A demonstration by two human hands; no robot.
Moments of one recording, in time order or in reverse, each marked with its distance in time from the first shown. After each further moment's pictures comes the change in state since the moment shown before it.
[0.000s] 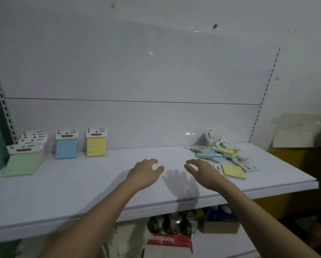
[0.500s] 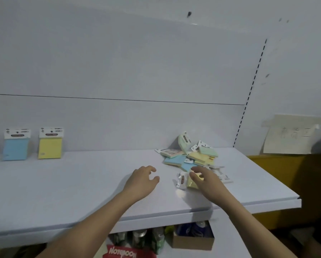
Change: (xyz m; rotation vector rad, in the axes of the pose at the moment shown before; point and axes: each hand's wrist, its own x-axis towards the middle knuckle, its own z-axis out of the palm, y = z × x) left_hand 0.073 0.113 0.118 -0.047 0.087 -0.034; right_hand 0.016 0.168 -0.065 0.194 0.072 0.042
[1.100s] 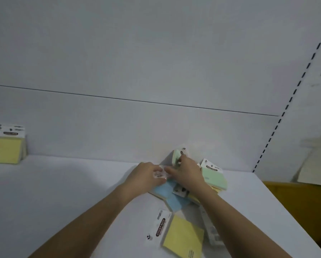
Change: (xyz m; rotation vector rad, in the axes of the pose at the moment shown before) left_hand 0.187 0.038 0.056 0.064 0.030 0.072; right_hand 0.218 0.028 0.013 -0.156 -0.052 -0.030
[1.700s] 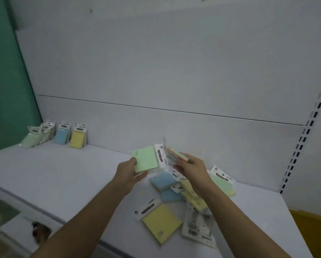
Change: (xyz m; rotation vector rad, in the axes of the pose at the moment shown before) left_hand -0.068 0.068 -0.014 -1.270 0.780 -0.656; right_hand -0.014 0.039 -0.047 1.091 -0.409 -0.189
